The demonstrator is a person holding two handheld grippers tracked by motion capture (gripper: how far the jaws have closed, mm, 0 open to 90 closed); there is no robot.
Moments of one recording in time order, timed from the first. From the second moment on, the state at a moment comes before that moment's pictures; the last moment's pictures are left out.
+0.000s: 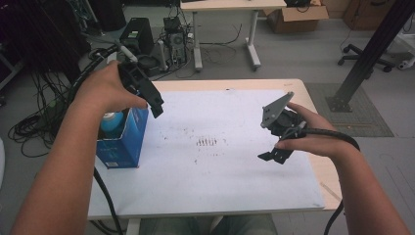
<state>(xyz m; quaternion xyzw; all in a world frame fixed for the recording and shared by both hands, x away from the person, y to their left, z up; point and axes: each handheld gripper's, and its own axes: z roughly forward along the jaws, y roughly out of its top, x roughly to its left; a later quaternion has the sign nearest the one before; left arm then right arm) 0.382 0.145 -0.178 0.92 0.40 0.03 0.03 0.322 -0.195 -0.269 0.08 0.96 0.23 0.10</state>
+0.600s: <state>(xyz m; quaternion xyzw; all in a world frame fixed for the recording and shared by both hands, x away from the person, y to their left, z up) 0.353 0.094 -0.201 0.98 0.18 0.01 0.01 0.333 -0.164 -0.245 0.04 0.99 0.14 0.09</state>
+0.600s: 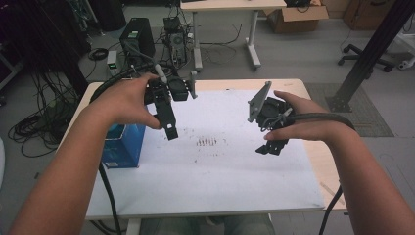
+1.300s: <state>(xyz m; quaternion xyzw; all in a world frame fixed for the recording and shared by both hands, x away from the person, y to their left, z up) 0.349 0.081 -0.221 1.00 0.09 -0.02 0.00 0.348 -0.158 -0.264 0.03 0.99 0.07 0.06</state>
